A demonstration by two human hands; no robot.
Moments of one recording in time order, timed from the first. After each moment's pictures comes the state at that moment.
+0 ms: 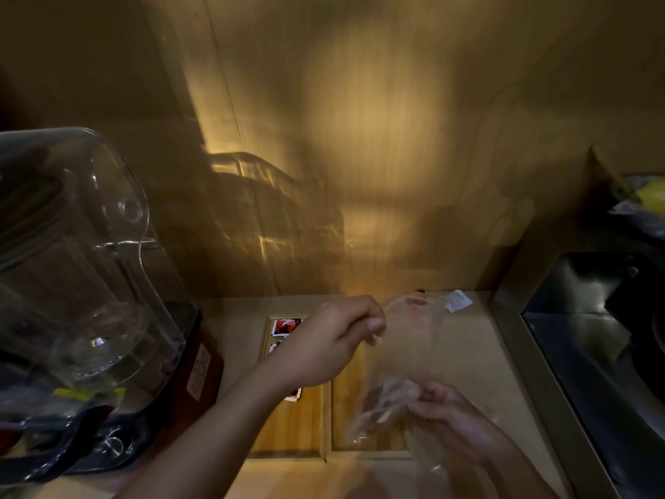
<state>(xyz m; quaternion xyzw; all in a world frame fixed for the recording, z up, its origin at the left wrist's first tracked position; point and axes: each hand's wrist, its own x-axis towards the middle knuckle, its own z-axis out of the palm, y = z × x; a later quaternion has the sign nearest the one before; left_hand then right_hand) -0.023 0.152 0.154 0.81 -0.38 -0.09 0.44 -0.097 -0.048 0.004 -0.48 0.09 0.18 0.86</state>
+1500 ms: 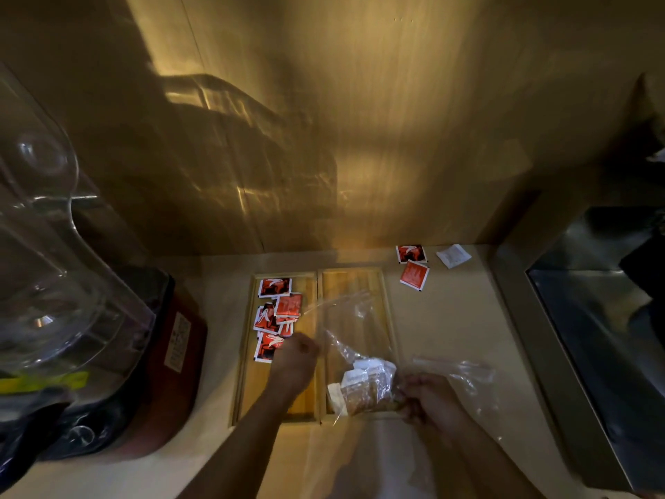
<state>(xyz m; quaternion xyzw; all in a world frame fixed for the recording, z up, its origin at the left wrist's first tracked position) 0.000 0.175 -0.033 0.87 0.08 -0.22 0.44 -0.095 -0.023 -0.055 -0.59 0.39 0.13 0.69</state>
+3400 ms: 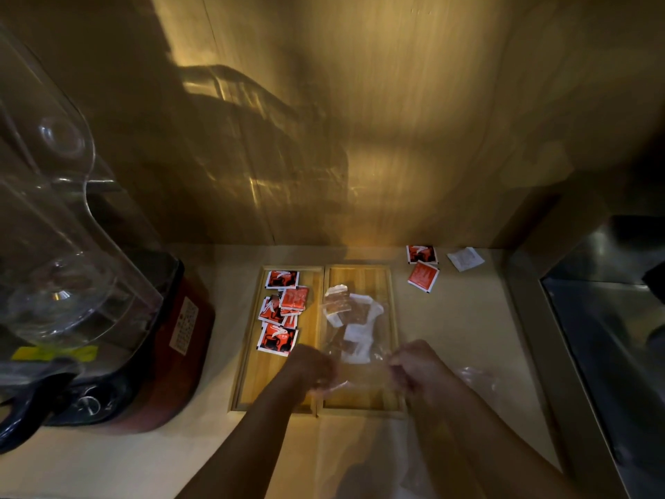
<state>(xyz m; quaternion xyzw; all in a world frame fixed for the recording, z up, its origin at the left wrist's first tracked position) -0.008 0.154 -0.024 0.78 0.18 -0.36 0.48 -0.045 -0.019 -0.024 -0.67 0.35 0.19 0.63</state>
